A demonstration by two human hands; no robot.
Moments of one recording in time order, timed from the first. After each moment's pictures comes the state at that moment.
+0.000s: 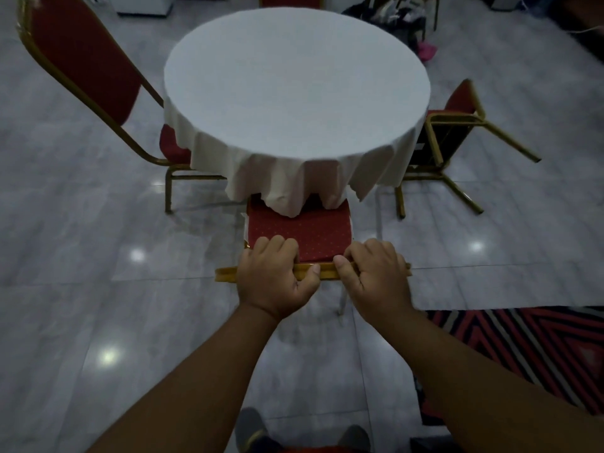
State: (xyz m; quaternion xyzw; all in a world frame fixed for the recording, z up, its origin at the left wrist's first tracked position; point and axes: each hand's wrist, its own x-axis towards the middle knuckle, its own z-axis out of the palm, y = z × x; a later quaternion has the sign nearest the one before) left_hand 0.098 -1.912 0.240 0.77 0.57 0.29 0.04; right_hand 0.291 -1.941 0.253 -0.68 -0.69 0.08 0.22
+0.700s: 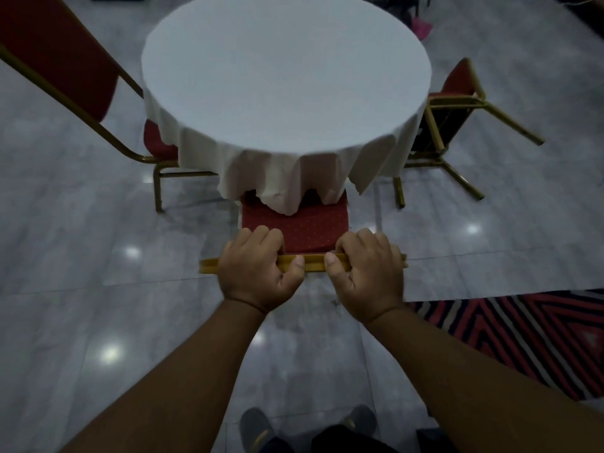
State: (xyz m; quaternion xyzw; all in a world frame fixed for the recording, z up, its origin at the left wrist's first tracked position) left_hand 0.079 -1.870 0.233 0.77 0.55 0.31 0.03; right_hand 0.271 -1.908 0.244 -0.69 -0.68 0.04 0.23
